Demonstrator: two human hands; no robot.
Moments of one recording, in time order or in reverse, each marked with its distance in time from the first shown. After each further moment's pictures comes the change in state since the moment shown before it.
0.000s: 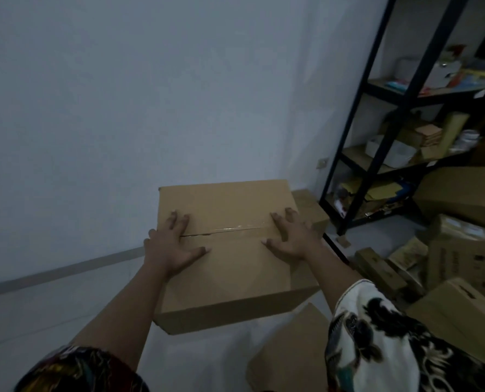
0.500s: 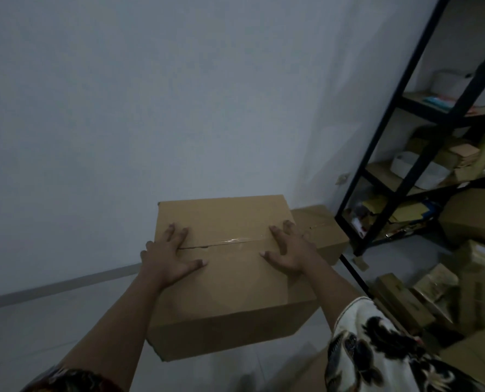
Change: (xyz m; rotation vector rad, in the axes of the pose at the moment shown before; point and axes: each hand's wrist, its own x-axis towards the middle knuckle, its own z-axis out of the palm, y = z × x) left_hand 0.124 -0.070 -0.011 -0.022 -0.090 -0.038; right_hand 0.131 -0.060 0.014 -0.029 -0.047 -0.017
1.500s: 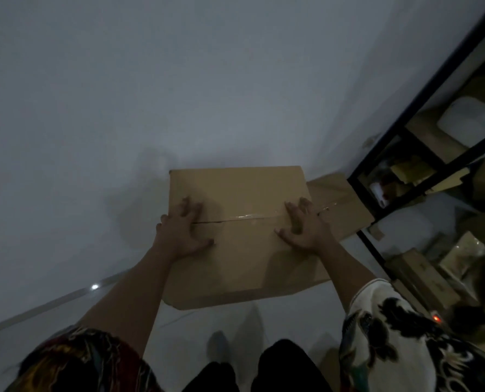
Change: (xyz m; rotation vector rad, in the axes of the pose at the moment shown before) left_hand 0.394 0.013 0.022 0.065 -0.283 0.187; right_hand 0.339 0.050 0.013 0.095 -0.078 0.226
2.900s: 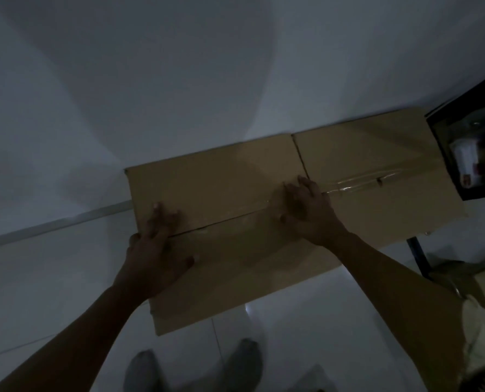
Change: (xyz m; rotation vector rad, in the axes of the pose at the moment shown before) left_hand 0.252 -0.012 0.391 -0.283 -0.038 -0.065; right_hand 0.314 0.222 0.248 0.087 -0.128 -0.109
